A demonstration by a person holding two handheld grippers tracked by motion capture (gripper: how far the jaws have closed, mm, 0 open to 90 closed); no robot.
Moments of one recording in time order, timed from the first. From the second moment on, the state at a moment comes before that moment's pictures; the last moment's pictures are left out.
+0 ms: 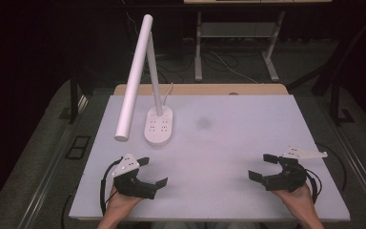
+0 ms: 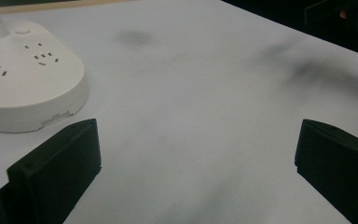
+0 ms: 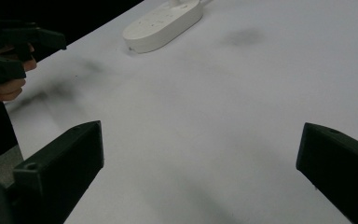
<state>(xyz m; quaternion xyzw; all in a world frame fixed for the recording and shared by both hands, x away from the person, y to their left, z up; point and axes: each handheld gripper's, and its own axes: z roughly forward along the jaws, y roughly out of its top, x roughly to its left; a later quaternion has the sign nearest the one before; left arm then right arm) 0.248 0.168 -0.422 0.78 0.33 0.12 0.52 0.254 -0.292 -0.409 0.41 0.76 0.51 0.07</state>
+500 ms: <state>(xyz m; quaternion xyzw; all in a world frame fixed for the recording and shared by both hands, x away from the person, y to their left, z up) 0.248 0.168 -0.423 0.78 0.33 0.12 0.52 0.253 -0.293 -0.409 0.41 0.76 0.50 0.06</state>
